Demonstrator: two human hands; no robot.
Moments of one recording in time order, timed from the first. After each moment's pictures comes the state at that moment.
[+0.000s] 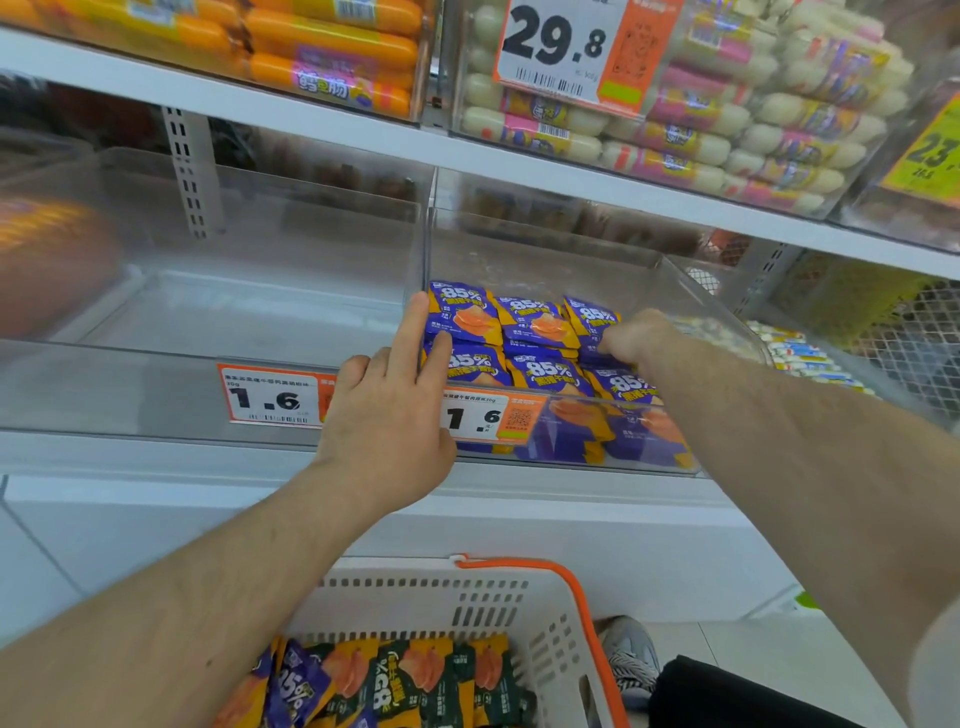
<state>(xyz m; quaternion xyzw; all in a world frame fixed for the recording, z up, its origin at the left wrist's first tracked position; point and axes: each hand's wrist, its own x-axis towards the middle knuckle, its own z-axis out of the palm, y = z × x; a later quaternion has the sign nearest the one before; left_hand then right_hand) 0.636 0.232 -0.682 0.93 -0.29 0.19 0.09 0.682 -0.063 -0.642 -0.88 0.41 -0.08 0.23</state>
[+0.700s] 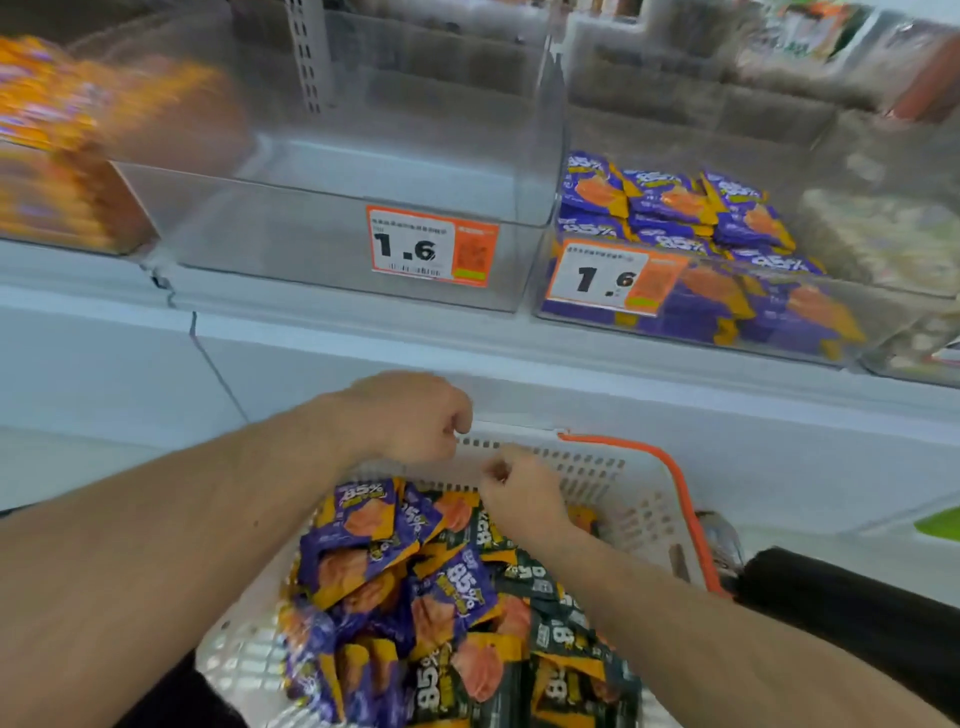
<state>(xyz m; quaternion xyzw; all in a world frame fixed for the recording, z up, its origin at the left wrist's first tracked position) 0.619 0.329 -0.750 0.90 -0.38 -0.20 0.01 0.541 0.181 -0.865 -0.90 0.17 0.07 0.41</state>
